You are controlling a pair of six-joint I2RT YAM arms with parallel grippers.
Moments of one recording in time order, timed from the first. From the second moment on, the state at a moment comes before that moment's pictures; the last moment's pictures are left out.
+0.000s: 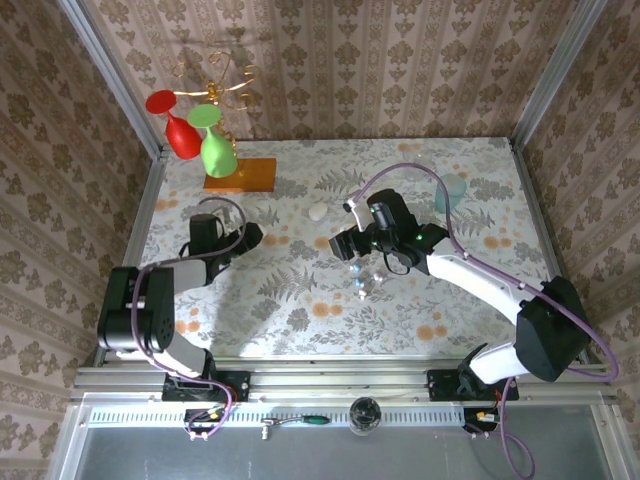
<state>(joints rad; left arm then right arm) -0.10 1.52 0.56 0.30 0.34 -0.55 0.60 1.43 1.03 -0.29 -0.09 0.11</state>
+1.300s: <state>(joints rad) -0.50 2.06 1.53 -0.44 0.19 0.35 0.34 1.50 0.89 -0.34 0.07 0.50</state>
